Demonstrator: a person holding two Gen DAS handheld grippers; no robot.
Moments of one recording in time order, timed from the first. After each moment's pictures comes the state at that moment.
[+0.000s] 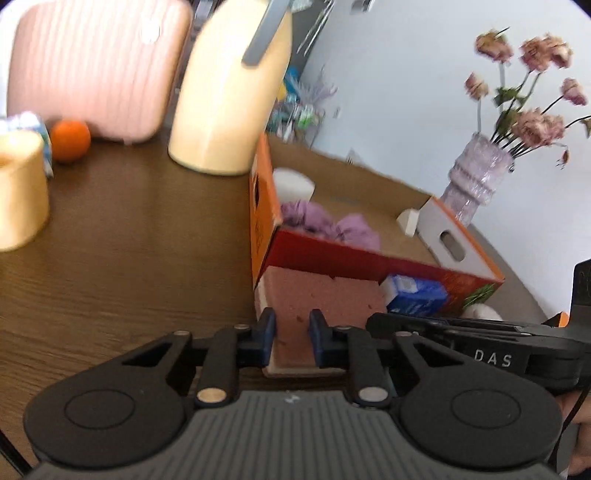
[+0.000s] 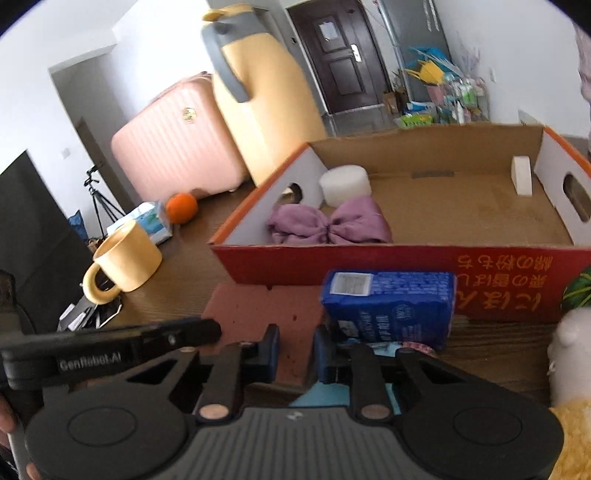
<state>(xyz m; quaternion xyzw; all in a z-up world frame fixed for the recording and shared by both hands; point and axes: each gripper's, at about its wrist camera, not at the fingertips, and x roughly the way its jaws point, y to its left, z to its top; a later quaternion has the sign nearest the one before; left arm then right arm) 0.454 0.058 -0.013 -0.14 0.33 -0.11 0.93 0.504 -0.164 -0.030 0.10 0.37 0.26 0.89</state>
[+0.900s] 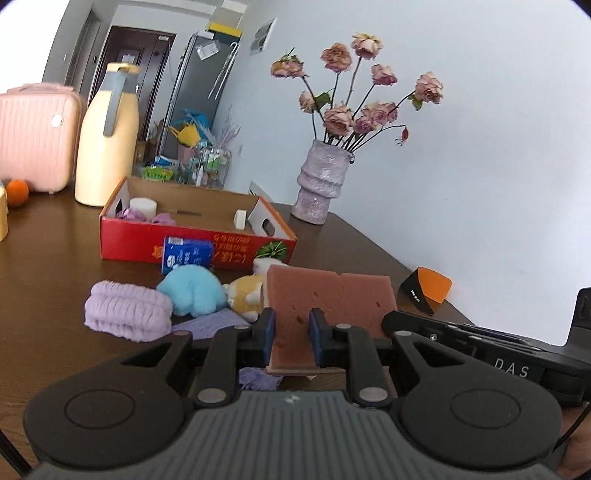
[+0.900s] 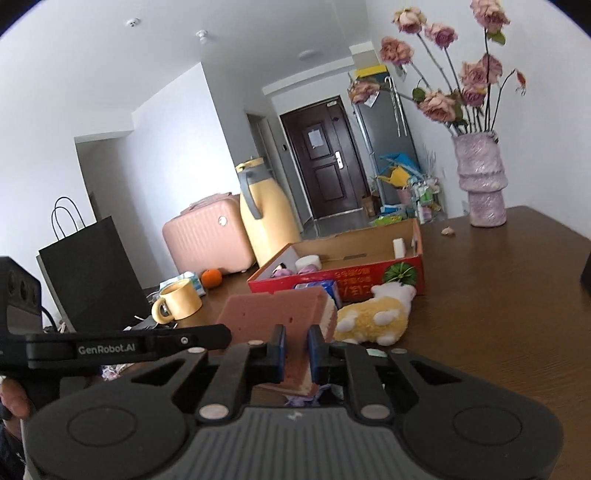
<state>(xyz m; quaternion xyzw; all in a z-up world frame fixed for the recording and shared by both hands) 0.240 -0.094 0.057 -0.10 0.25 -0.22 0.94 0.215 -0.325 0.046 0.13 0.20 0.21 0.95</state>
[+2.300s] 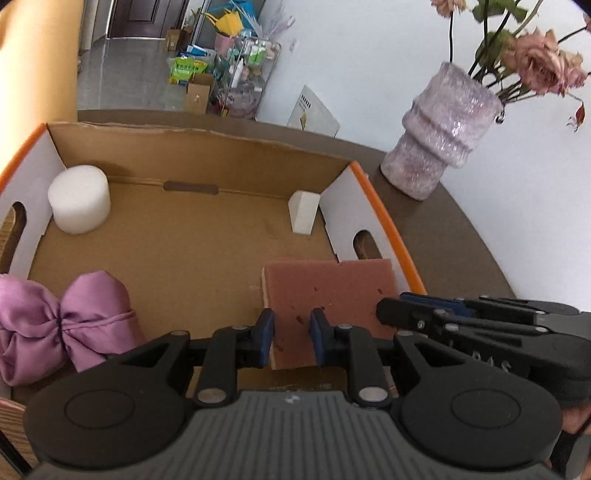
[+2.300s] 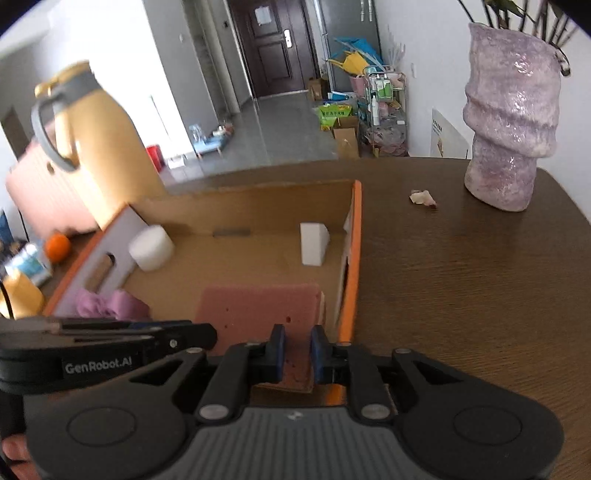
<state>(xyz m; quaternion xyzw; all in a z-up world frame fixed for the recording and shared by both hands) 0.620 -0.137 -0.005 -0.11 0.45 -0.17 0.87 0.609 -0.330 0.014 0.05 0.42 0.14 0.90</state>
